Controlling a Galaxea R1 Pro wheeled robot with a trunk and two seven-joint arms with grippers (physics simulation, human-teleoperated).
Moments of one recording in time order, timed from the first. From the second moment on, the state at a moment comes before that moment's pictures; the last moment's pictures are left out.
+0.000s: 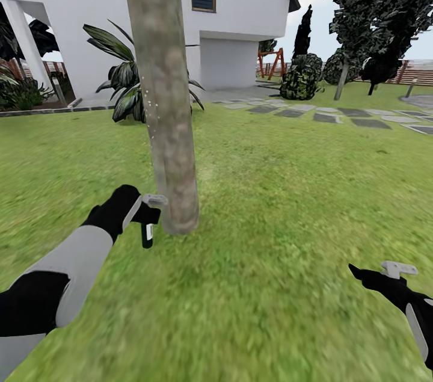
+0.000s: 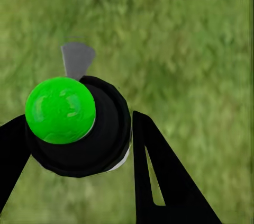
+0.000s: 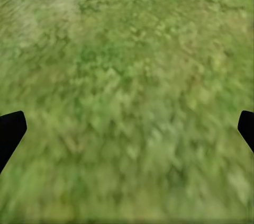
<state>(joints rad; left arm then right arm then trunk) -1.14 0.05 -0.13 -0.52 -0.05 0.97 -0.17 -0.43 -0.31 -0.48 -0.92 0.01 0.27 0.39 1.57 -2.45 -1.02</state>
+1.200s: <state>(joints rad) -1.27 0.05 -0.13 -0.58 -0.05 0.98 -0.17 -0.43 -0.31 -0.48 -0.93 0.02 0.27 0.39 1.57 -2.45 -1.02</state>
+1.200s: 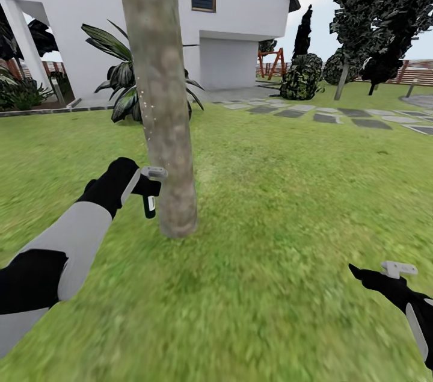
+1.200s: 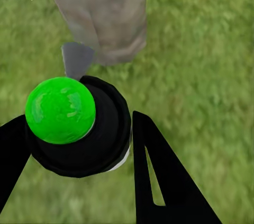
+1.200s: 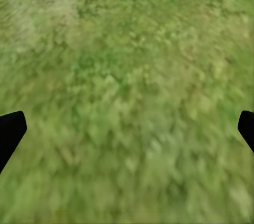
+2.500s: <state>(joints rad) -1.21 0.12 -0.13 -0.33 -0.05 0.73 -0.18 -0.43 -0.31 -0.48 -0.92 0.02 0.27 0.39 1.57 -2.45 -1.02</state>
